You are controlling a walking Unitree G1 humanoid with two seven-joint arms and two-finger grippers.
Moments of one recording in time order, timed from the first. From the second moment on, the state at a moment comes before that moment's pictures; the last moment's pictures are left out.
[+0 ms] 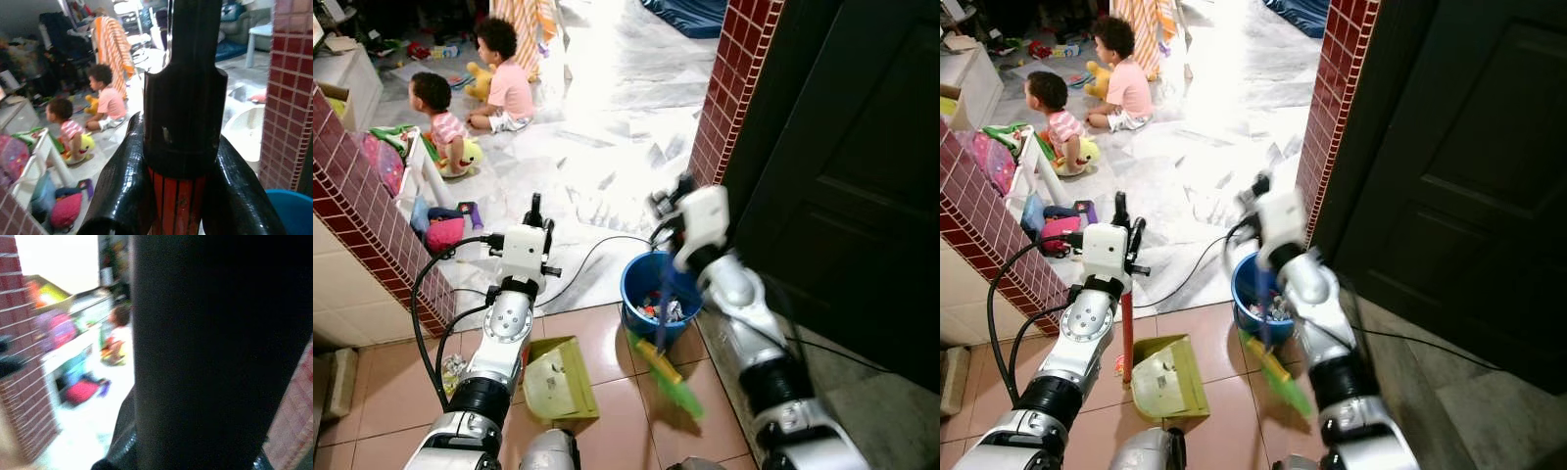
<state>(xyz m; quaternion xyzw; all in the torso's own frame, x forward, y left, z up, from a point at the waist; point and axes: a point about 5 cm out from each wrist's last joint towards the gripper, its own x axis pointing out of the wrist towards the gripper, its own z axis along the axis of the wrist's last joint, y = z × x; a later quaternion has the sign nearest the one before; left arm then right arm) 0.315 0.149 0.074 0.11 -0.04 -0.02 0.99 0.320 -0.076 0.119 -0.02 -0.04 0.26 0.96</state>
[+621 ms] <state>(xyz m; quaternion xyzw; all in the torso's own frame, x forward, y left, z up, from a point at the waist) 0.292 0.123 0.077 0.06 -0.05 -0.02 1.00 0.298 -0.078 0.105 0.01 -0.03 0.29 0.96</state>
